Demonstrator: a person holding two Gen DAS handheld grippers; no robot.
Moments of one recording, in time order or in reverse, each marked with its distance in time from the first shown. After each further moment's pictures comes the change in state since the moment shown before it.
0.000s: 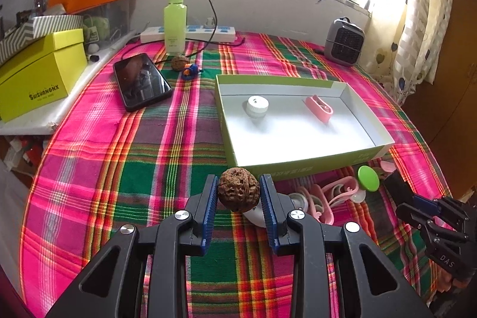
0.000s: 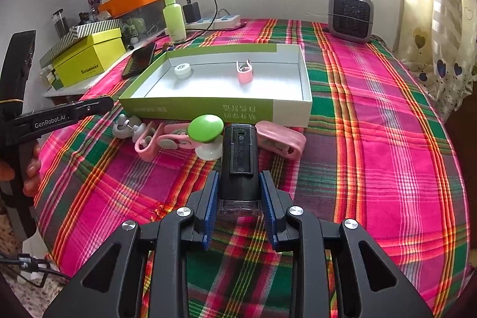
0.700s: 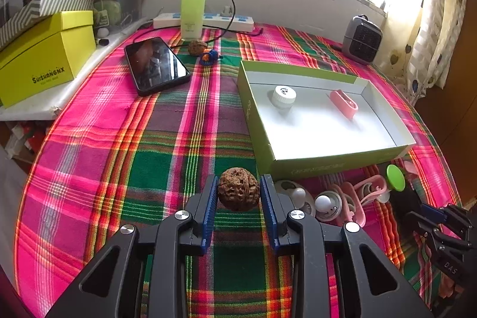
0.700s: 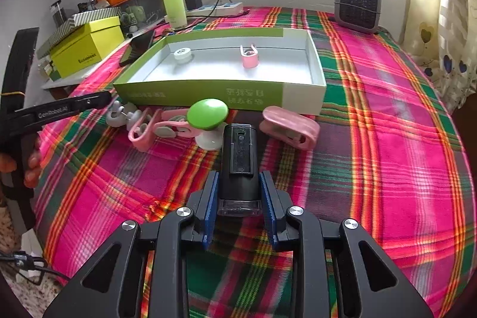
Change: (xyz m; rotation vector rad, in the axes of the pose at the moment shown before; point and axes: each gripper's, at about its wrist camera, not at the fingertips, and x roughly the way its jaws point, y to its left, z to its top) left arm 0.021 0.023 -0.005 -0.048 0.034 0.029; right arm 0.019 0.002 -0.006 -0.013 0.049 -0.007
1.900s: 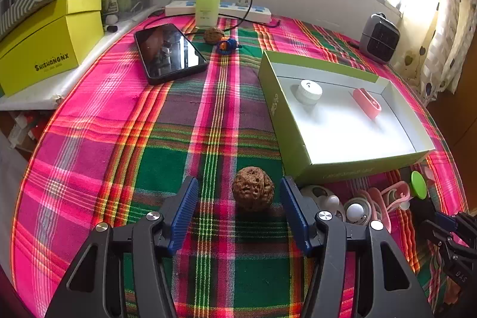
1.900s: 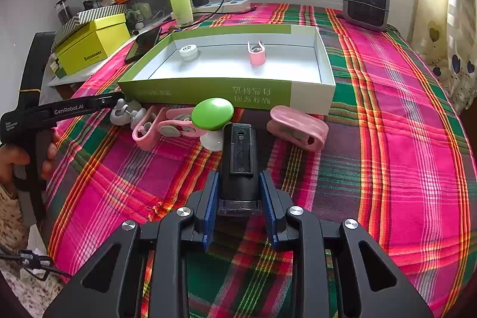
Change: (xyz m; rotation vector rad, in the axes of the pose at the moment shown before) left arm 0.020 0.013 0.003 -0.036 0.034 0.039; right arm 0.005 -0.001 0.004 -0.011 0.018 0.053
